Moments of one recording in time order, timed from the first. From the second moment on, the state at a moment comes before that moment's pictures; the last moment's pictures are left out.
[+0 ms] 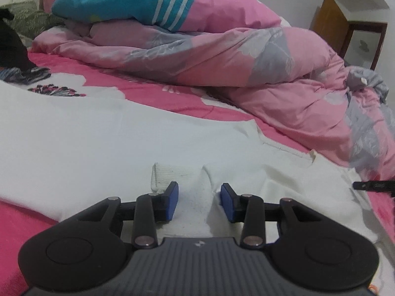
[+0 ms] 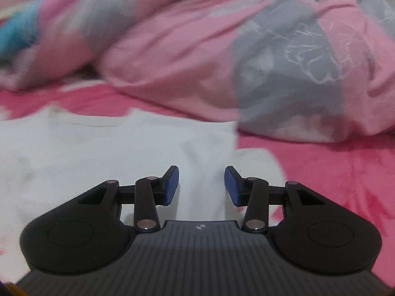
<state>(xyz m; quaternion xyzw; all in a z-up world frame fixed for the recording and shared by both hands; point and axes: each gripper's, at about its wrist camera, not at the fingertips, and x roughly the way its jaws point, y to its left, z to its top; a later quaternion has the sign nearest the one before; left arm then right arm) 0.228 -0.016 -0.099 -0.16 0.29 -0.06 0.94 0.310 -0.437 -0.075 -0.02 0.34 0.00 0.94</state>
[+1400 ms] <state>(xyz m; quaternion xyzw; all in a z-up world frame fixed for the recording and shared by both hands) 0.233 -0.025 -0.101 -0.18 0.28 -0.08 0.94 0.343 -0.472 -0.075 0.02 0.35 0.02 0.94</state>
